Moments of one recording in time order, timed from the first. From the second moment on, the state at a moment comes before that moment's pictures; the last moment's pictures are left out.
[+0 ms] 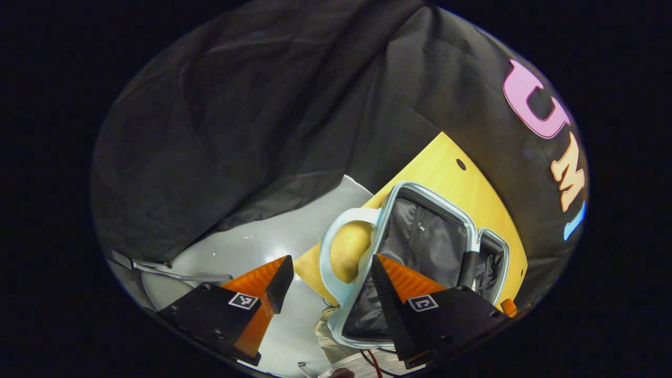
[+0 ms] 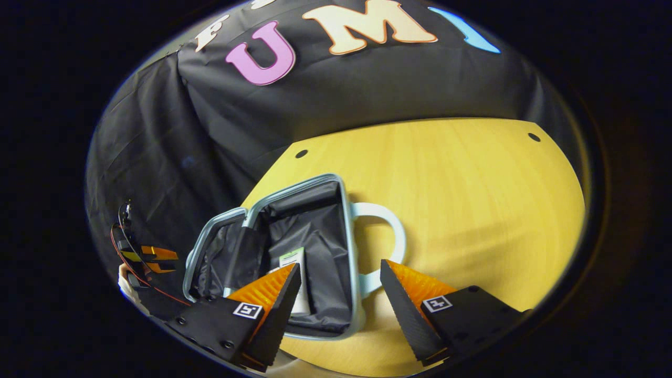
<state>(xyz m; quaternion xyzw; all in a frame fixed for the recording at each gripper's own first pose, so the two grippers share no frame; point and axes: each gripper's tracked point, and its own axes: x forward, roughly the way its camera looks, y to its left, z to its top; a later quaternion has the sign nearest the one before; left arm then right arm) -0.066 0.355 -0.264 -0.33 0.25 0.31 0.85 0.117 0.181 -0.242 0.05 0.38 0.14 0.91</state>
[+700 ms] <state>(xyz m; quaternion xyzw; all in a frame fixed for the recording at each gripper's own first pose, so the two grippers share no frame) -0.021 0.371 -0.321 -0.41 0.27 0.25 0.83 0.093 0.110 -0.212 0.06 0.34 0.05 0.94</state>
